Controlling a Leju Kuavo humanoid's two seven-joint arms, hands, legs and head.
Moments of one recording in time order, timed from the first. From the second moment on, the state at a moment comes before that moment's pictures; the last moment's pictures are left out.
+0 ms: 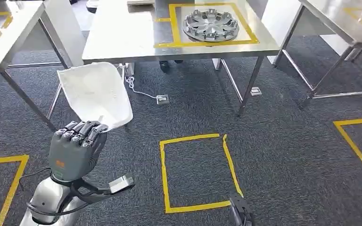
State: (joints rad) left arm -0.30 0.03 -0.43 -1.45 -1.32 0.54 -0.36; right arm -0.12 0.14 -0.86 -0.19 0.96 -0.06 -0.20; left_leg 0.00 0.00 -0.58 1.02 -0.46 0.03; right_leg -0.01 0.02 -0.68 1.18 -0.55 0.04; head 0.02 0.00
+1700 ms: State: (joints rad) left arm -0.28 0.04 -0.44 -1.51 -1.36 0.62 -0.34; right arm -0.12 0.14 -0.87 -0.19 0.98 -0.07 -0.20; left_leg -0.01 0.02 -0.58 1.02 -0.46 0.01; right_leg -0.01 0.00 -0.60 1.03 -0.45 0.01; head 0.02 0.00
